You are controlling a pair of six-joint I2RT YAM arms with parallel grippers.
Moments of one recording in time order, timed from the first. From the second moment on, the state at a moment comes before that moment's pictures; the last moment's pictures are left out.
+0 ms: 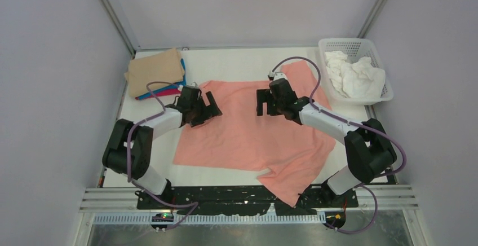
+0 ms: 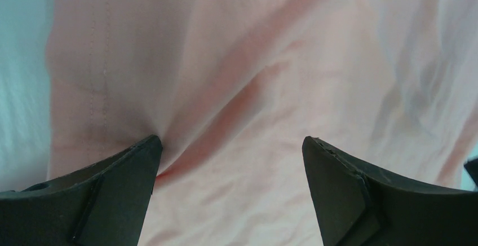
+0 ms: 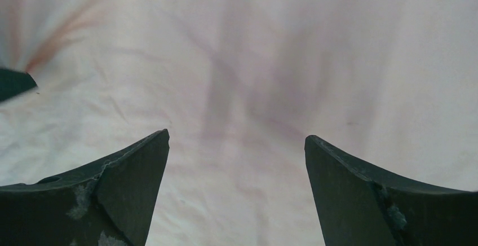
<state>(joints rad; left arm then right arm) -0.31 1.64 0.88 -0.13 0.10 -0.69 0.57 1.53 0.97 -0.23 0.15 0.38</state>
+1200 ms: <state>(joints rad) -0.17 1.62 1.06 -0.41 0.03 -0.62 0.72 1.78 1.02 -0.09 0.00 0.42</state>
